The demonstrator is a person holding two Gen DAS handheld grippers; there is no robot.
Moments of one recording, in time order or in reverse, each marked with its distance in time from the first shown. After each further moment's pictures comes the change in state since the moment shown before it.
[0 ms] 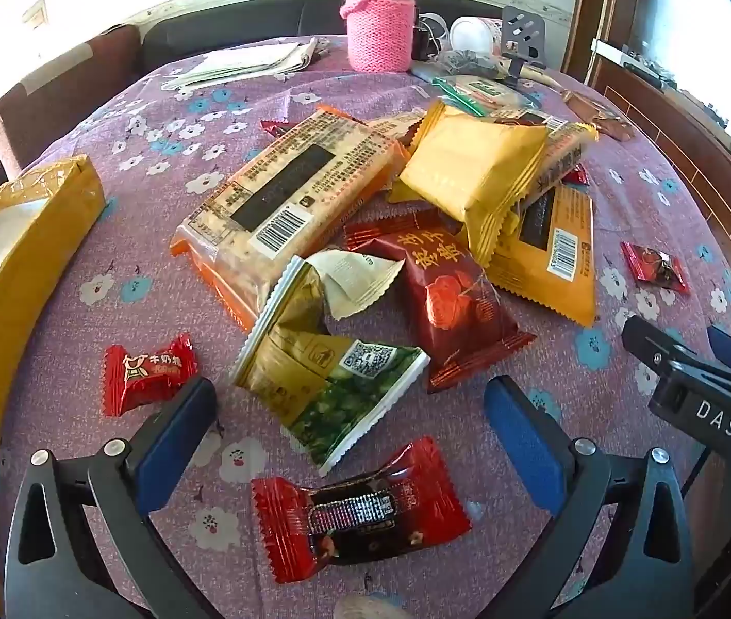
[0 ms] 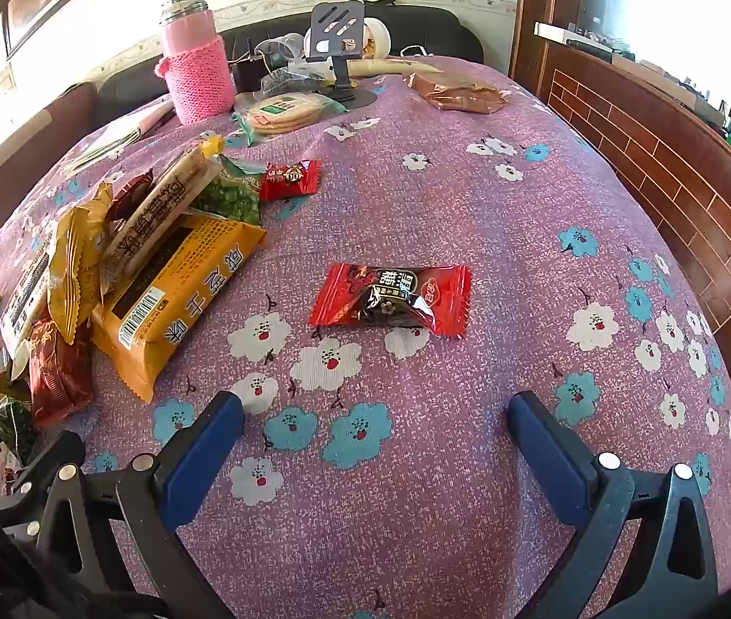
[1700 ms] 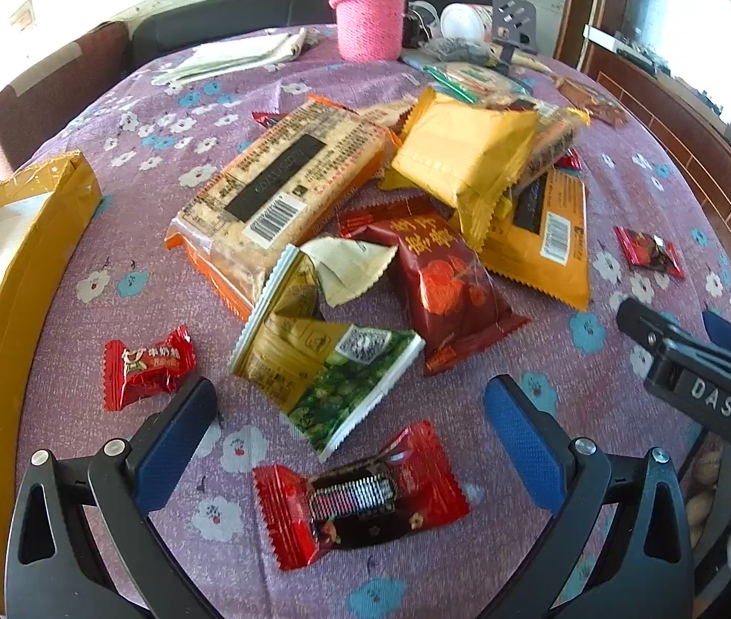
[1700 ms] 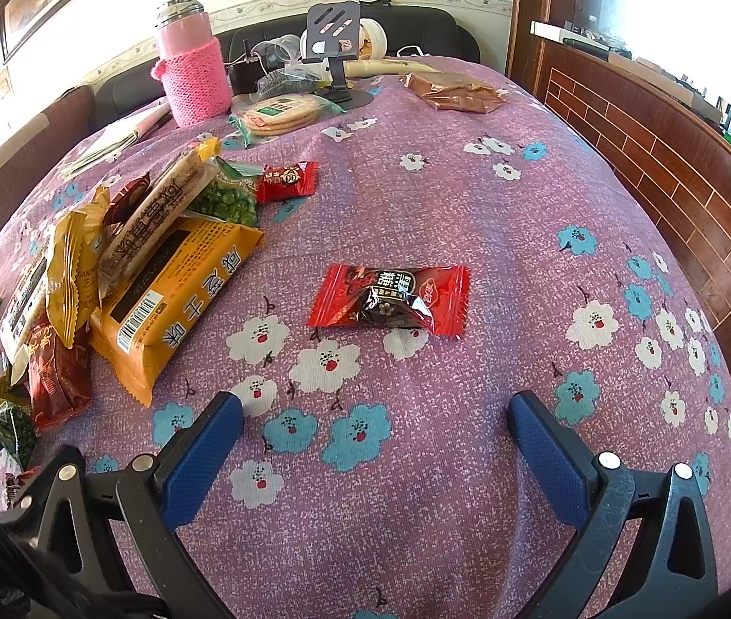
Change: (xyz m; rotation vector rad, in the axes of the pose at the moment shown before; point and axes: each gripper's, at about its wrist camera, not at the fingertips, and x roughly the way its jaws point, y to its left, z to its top) left arm -0.005 0.001 -0.004 0.044 0.051 -0.018; right arm 0.001 -0.001 0.000 0.011 -0.002 -0.003
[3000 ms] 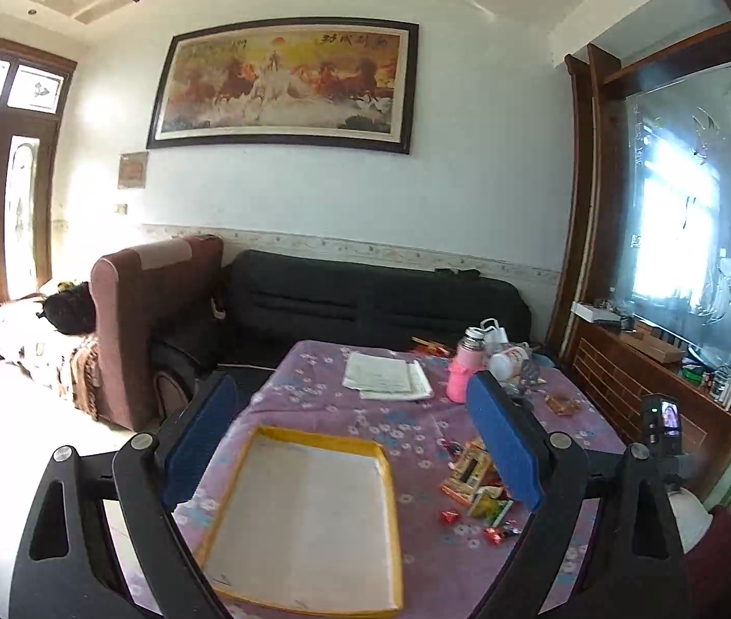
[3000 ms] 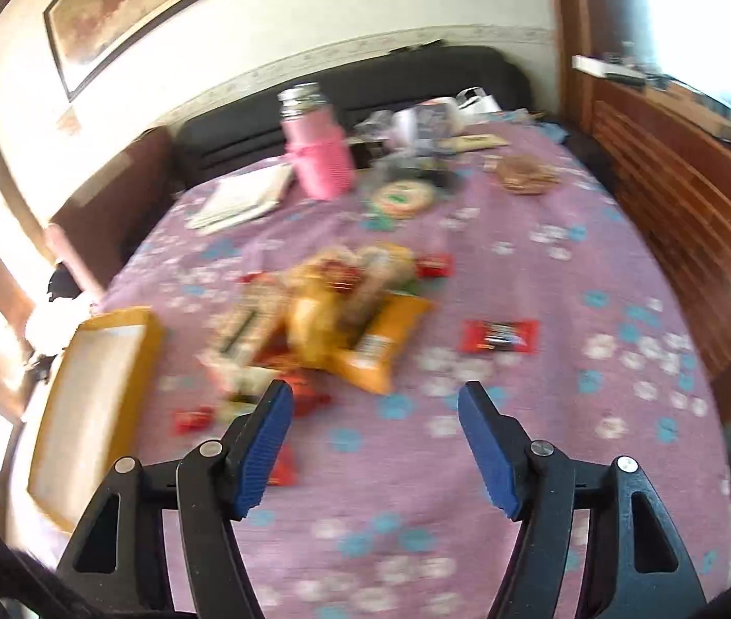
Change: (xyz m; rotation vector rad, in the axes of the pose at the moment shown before) left arm -0.388 0.277 -0.042 -0.134 -0.761 0.006; right arm -0.155 0.053 0.009 0.008 -0.076 0.246
